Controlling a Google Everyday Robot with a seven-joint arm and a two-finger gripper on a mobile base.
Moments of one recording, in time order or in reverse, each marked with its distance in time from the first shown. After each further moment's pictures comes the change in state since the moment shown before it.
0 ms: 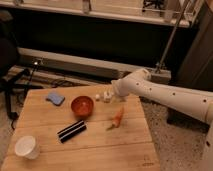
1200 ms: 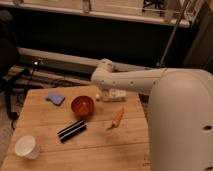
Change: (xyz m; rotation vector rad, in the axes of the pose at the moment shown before) arm -0.042 -0.019 0.054 -0.018 0.394 -0.183
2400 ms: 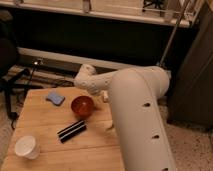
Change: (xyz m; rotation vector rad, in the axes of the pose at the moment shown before) arm -0.031 0.017 0.063 -0.156 0.178 -0.061
